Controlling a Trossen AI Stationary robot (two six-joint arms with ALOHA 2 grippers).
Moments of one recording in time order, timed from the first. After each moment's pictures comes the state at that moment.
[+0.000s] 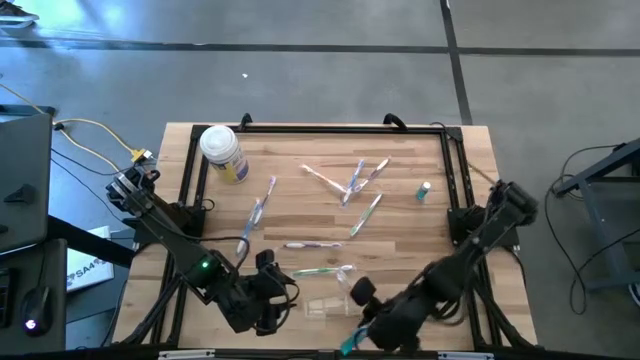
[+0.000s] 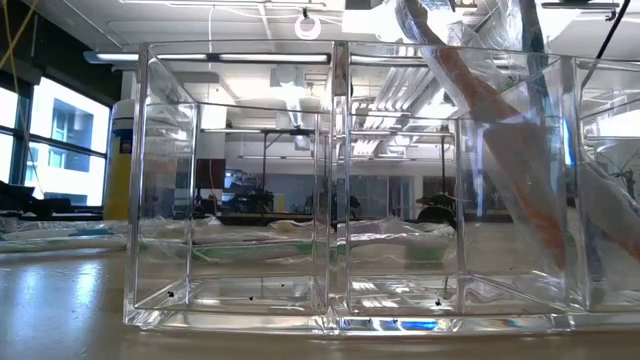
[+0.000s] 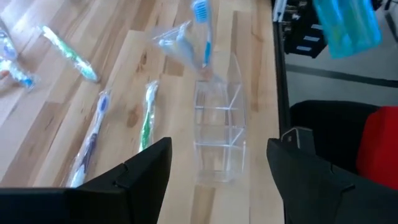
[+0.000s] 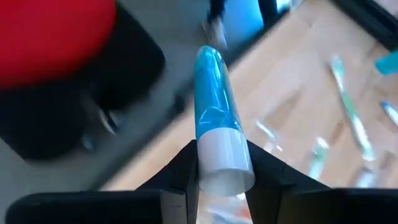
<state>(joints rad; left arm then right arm) -0.74 1.58 1.43 -0.63 -0.55 -0.72 0.74 1.79 1.65 -0.74 0.14 -0.12</state>
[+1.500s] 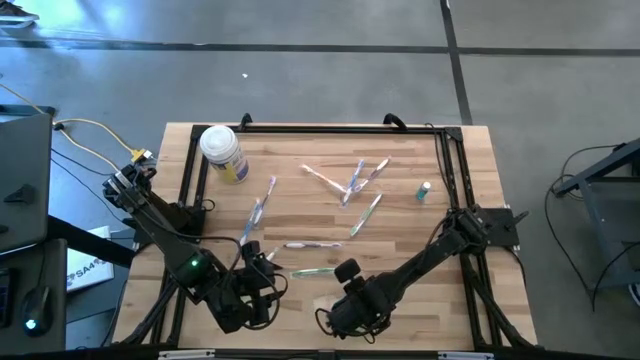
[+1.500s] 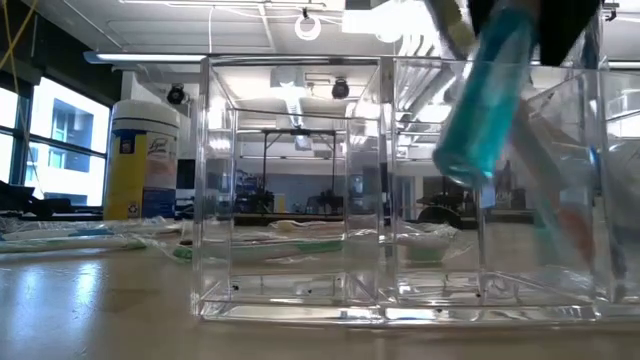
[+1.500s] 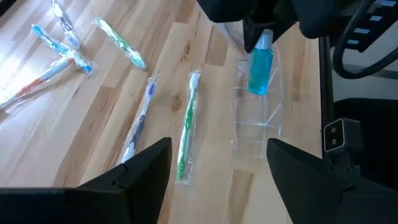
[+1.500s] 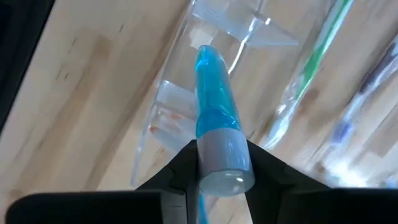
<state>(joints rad) -0.77 1.54 1.43 -0.83 -0.67 -0.82 0.60 2.18 2.01 -1.36 0.16 0.07</state>
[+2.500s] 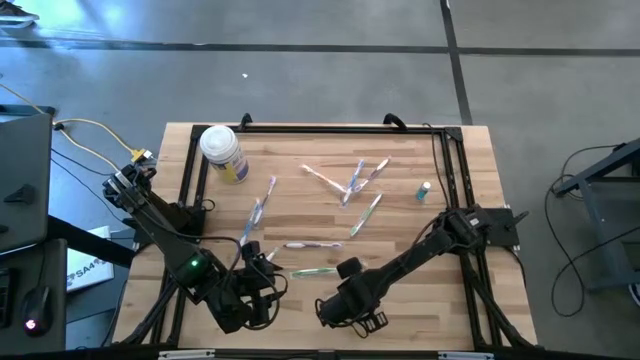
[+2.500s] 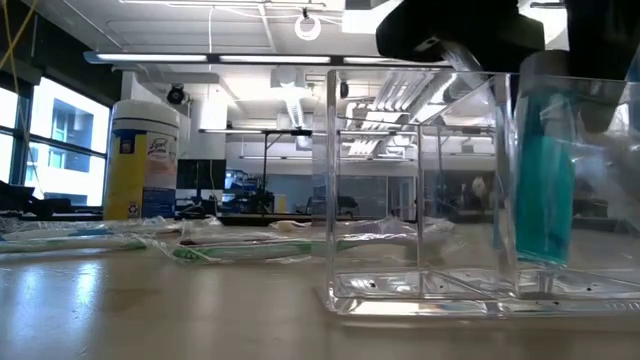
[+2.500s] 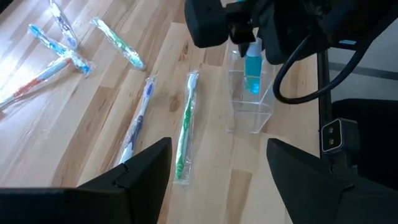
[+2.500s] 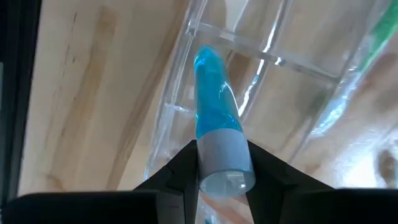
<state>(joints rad) -0.77 1.54 1.43 -0.82 -0.67 -0.82 0.54 2.25 2.01 -1.38 -0.02 0.10</state>
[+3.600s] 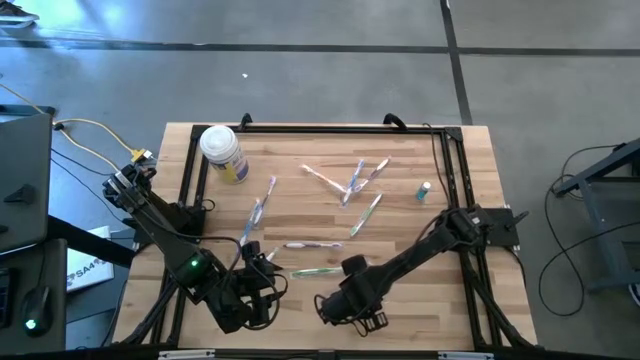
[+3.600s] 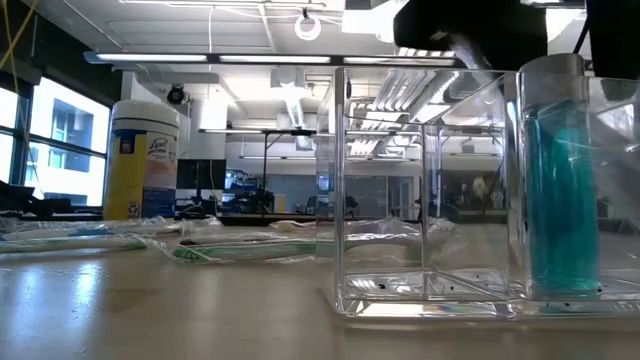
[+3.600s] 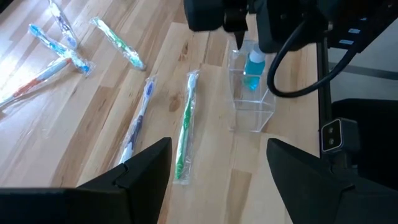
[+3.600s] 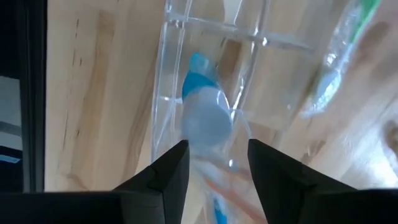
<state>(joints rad) -0.77 1.54 1.43 -0.82 -0.67 -0.82 0.54 2.22 2.01 -1.43 -0.03 0.21</state>
